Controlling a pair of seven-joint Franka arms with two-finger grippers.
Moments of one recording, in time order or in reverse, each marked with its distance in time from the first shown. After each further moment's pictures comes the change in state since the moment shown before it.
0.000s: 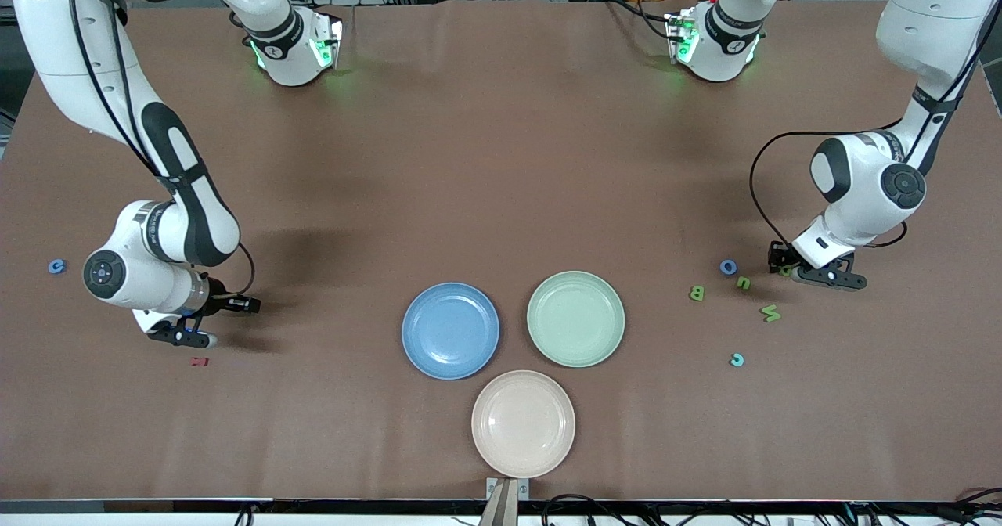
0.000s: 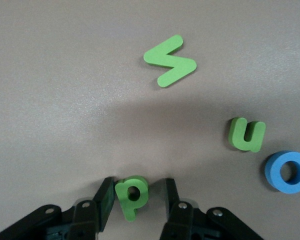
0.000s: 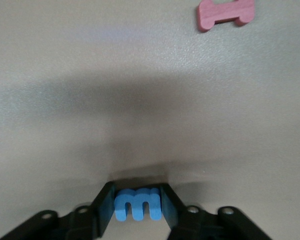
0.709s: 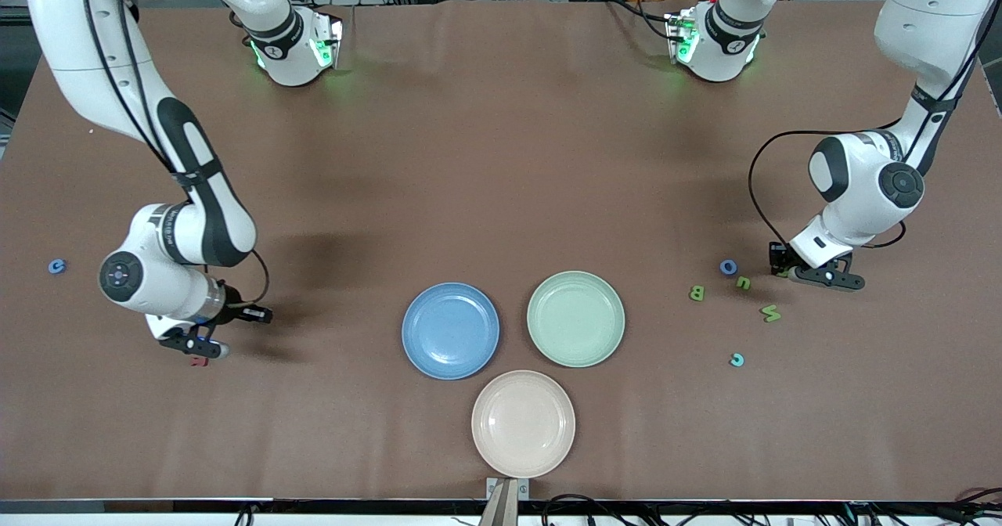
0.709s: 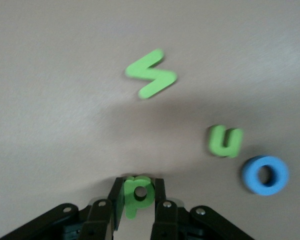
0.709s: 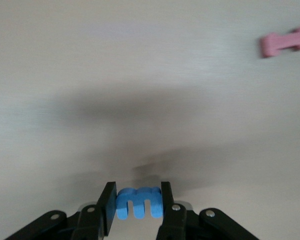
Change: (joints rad) left arm -0.023 -0.018 -0.003 0.007 0.000 -0.025 -0.006; right arm 0.078 -0.003 0.015 0.059 0.002 -0.002 0.165
